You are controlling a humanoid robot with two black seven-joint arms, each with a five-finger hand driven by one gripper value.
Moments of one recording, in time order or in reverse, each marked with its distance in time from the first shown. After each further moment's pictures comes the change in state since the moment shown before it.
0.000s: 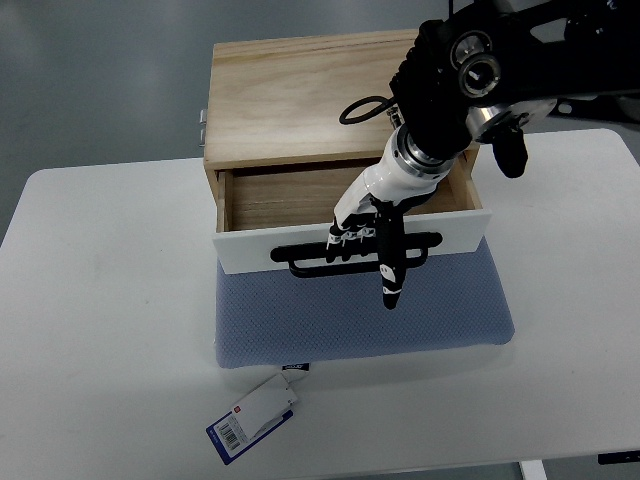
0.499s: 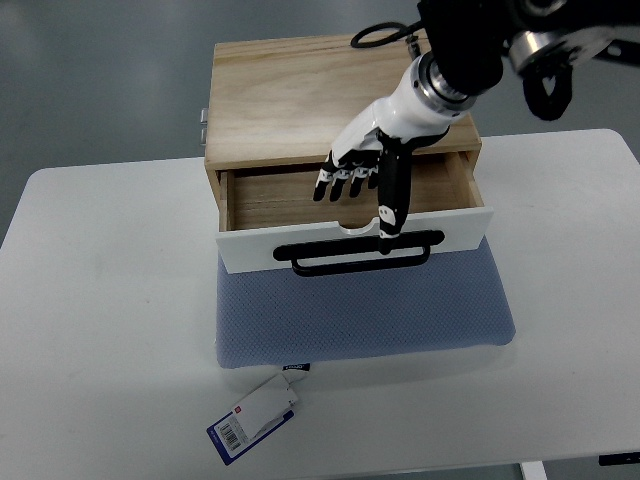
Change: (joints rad) left arm 0.000 0.000 0.003 0.000 0.000 0.000 0.000; right arm 0.061 -0.148 0.130 -0.017 0.002 0.016 -0.002
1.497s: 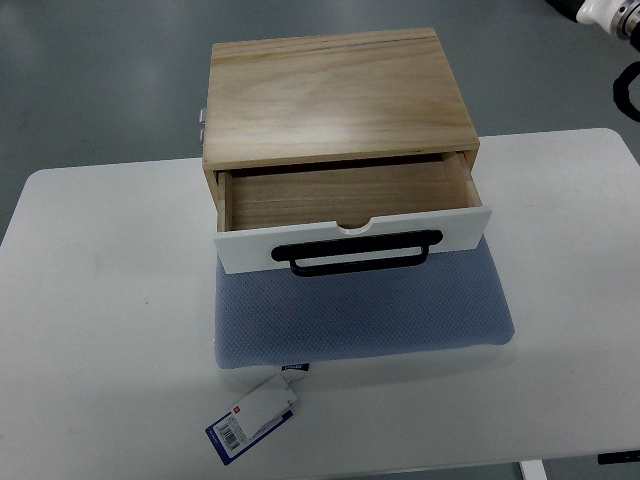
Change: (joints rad) left arm 0.000 0.000 0.005 -0.009 0.001 0.000 0.000; right arm -1.022 0.106 1.329 -0.808 0.002 -0.338 0.536
